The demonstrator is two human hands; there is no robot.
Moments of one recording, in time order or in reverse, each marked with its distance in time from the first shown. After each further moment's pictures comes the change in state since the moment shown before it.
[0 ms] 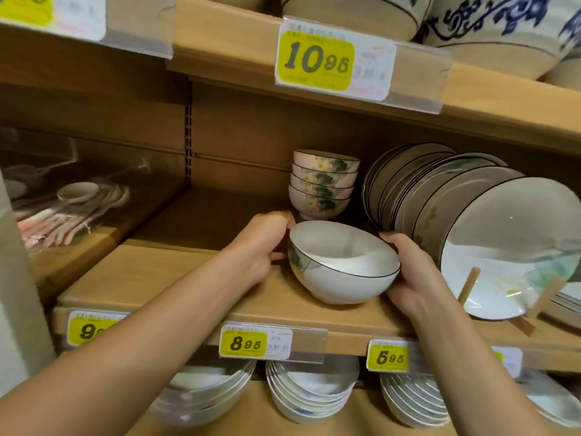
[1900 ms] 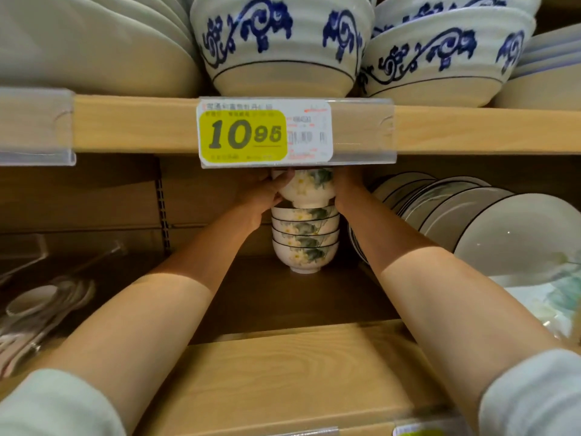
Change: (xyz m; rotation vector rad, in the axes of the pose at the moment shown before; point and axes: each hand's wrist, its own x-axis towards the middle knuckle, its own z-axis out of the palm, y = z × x) left_hand 0.126 0.107 0.051 0.125 -0.209 0.532; right_hand 0.163 -0.117 0.129 -0.200 0.009 -0.447
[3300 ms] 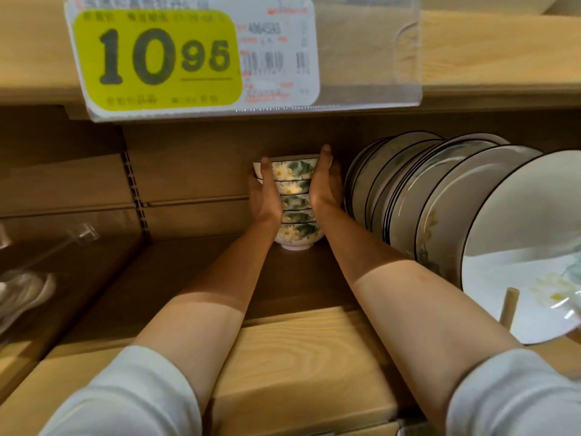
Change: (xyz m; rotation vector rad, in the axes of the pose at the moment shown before) left_hand 0.039 -0.099 0.036 -0.036 0.284 -0.085; right_hand 0.004 0.089 0.014 -0.050 0.139 -0.023
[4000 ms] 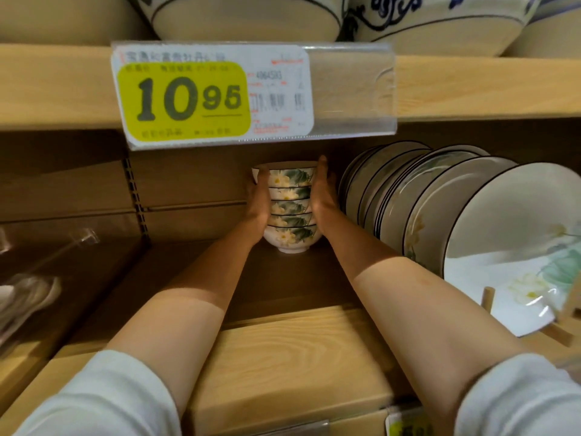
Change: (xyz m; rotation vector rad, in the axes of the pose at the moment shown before) left_hand -0.003 0.017 -0.016 0.047 -0.231 -0.073; right_hand -0.013 -0.013 -0.013 0.052 -0.147 0.131
